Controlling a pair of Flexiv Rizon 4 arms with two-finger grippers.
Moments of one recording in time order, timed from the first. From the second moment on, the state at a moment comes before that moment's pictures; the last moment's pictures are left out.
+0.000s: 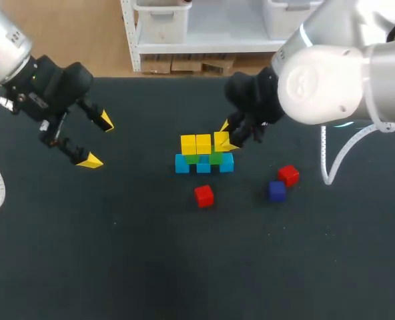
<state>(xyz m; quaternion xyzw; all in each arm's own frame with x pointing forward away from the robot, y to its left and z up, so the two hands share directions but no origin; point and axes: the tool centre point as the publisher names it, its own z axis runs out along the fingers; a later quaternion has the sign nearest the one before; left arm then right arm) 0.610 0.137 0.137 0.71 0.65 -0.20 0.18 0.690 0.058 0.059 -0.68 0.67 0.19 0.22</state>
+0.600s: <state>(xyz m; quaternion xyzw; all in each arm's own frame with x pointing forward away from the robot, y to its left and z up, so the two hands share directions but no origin) 0.610 0.137 0.137 0.71 0.65 -0.20 0.18 0.691 0.063 0.055 -0.69 0.67 0.19 0.22</state>
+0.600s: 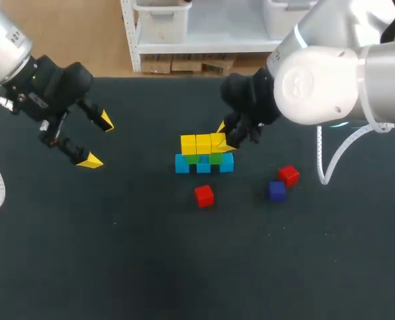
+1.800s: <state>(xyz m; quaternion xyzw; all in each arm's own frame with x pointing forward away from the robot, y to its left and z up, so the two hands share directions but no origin) 0.610 0.137 0.137 0.71 0.65 -0.20 0.18 0.693 0.066 0.052 -0.69 0.67 0.19 0.22</state>
